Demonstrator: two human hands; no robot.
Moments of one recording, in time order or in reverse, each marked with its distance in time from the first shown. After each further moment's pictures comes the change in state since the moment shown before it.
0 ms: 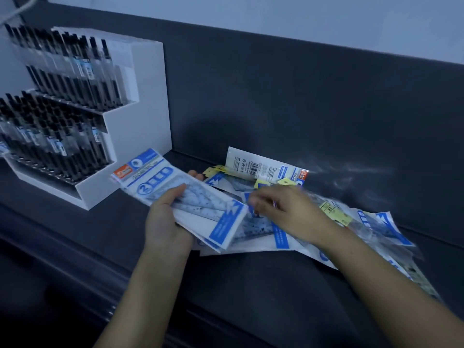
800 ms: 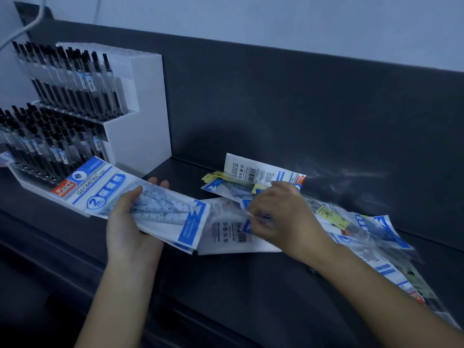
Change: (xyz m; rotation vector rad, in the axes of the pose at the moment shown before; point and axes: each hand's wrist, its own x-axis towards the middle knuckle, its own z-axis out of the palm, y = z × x) left_hand -0.019 0.029 -0.010 0.056 0.093 0.216; right_hand -0.009 -0.008 0.012 -0.330 0.232 -0.177
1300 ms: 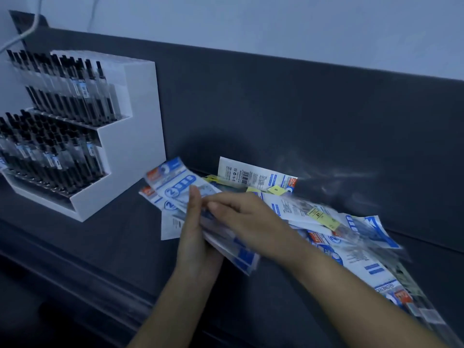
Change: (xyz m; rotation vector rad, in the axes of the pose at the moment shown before) left_hand -0.031 -0.067 0.035 -0.057 -0.208 -0.326; right_hand 0.022 -0.055 -0.020 0.700 -0.190 0.252
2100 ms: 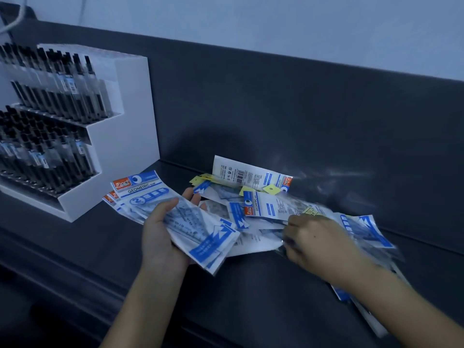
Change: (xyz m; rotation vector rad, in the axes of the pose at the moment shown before) left_hand 0.013 0.028 -0.015 -0.040 0.202 0.072; right_hand -0.060 0.074 -0.062 -1.103 -0.065 -0.055
